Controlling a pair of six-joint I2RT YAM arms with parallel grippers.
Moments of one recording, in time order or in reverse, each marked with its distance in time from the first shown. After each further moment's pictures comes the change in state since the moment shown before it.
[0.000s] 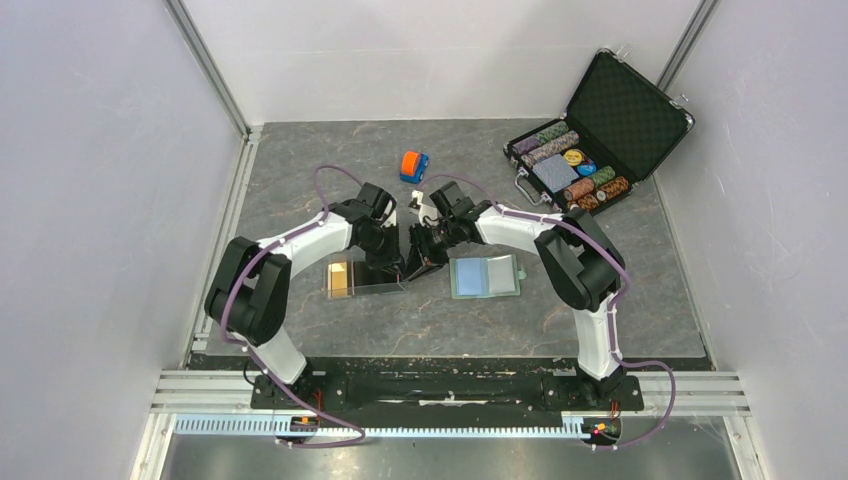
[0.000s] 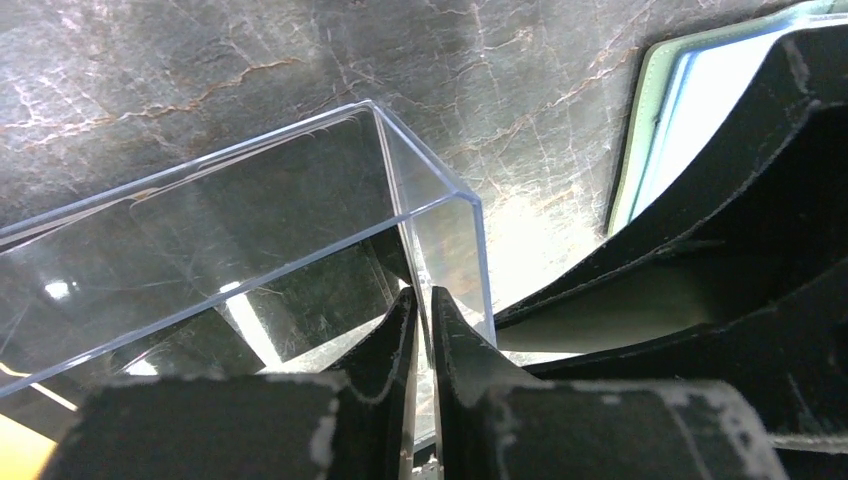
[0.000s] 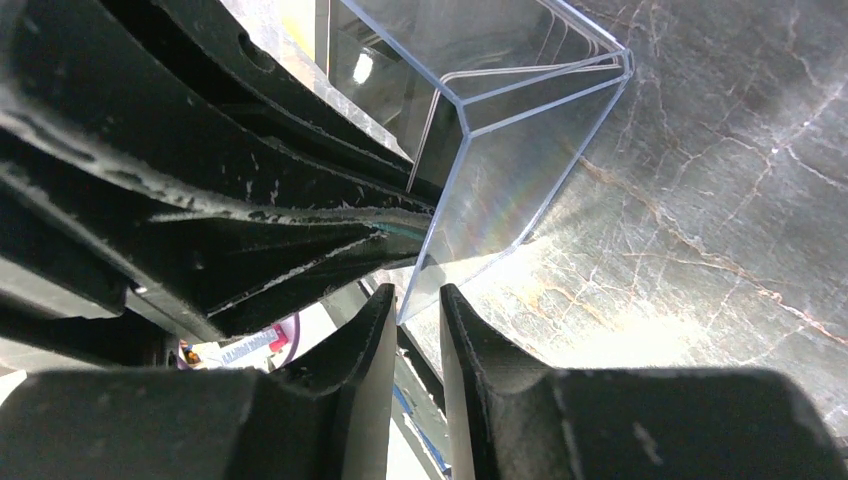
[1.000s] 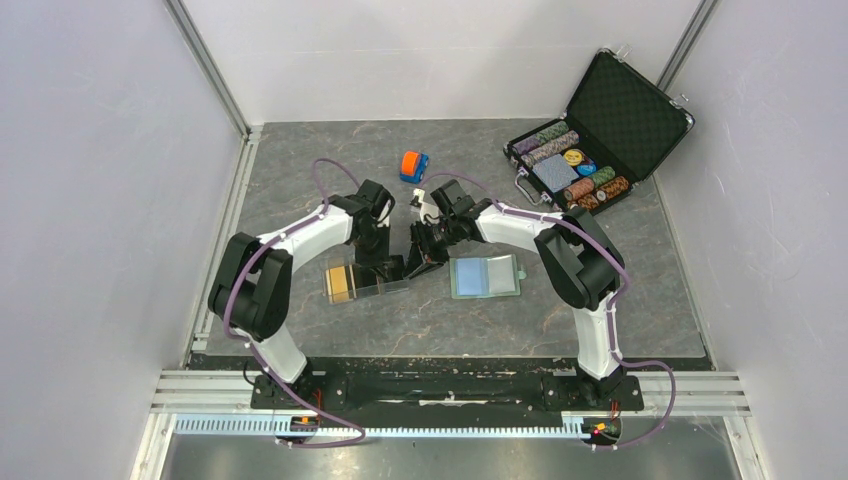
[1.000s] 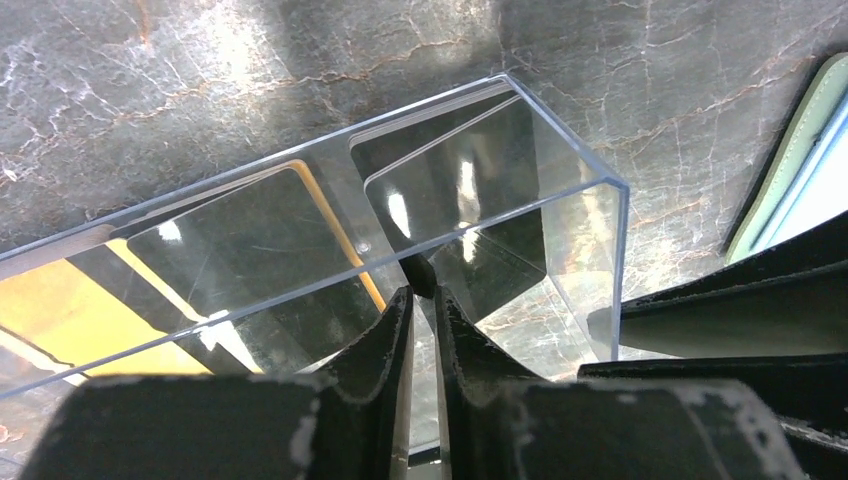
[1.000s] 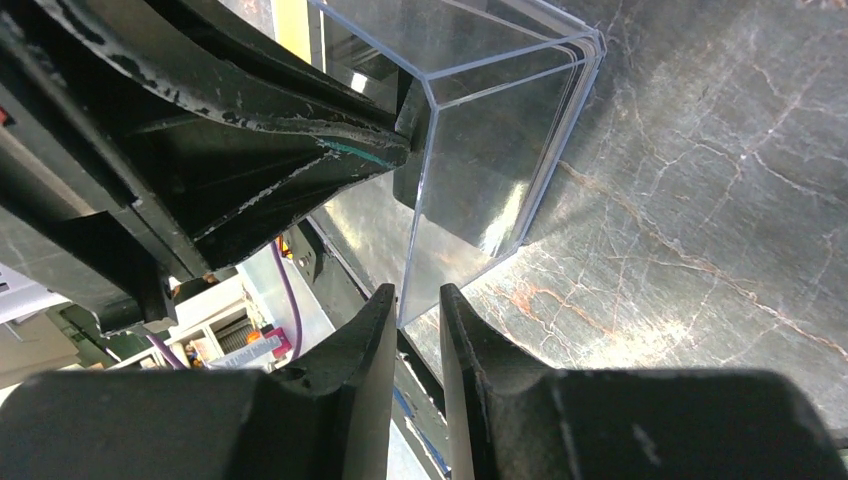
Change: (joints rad) left arm 0.017 0.030 0.064 -0.164 -0.172 0.051; right arm -0.008 0.008 0.013 -0.006 0.007 0.010
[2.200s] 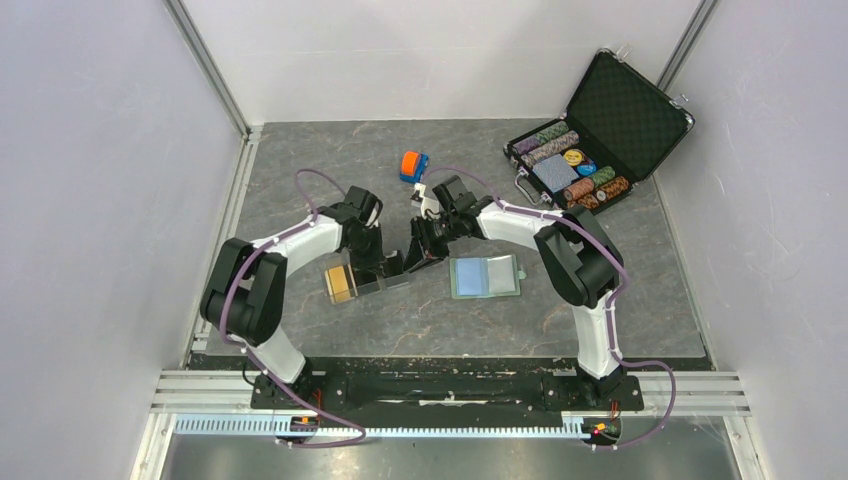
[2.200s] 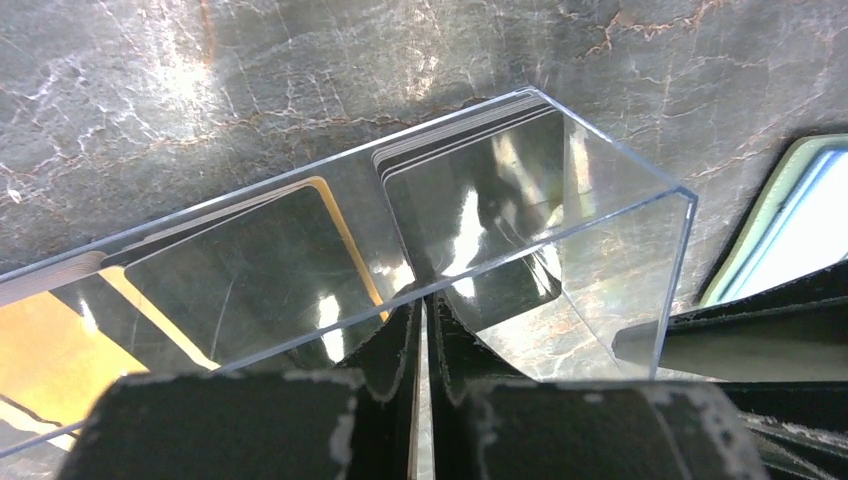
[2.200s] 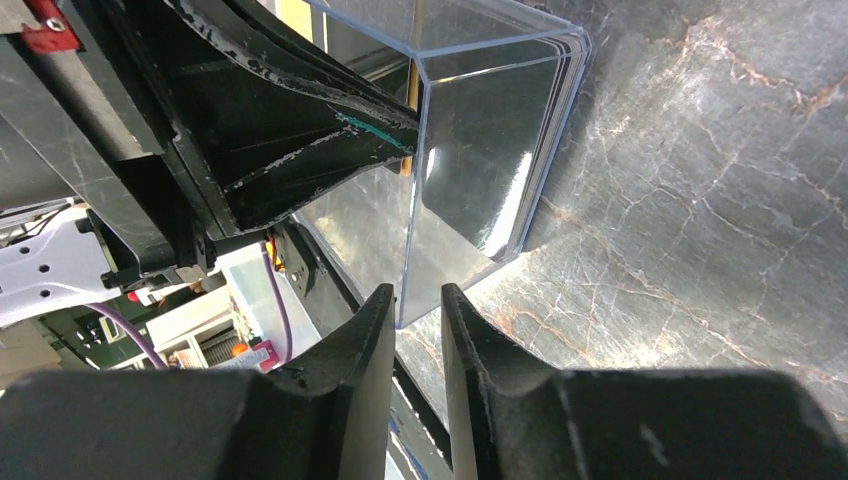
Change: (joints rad) left arm 0.066 -0.051 -0.134 0.185 0.038 -0.098; right arm -0.019 0.015 0.019 0.029 0.003 -0.028
